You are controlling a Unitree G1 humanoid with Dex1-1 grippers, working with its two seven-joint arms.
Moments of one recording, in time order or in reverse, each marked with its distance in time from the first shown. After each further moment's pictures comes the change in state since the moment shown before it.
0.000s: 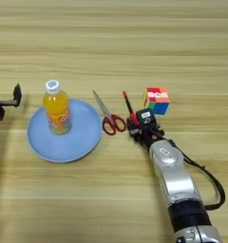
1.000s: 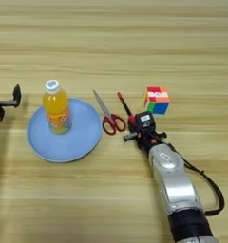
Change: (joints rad) left arm -0.001 -0.001 0.000 0.005 0.000 -0.001 0.005; right arm 0.081 0.019 0.003 -0.197 0.026 0.067 0.041
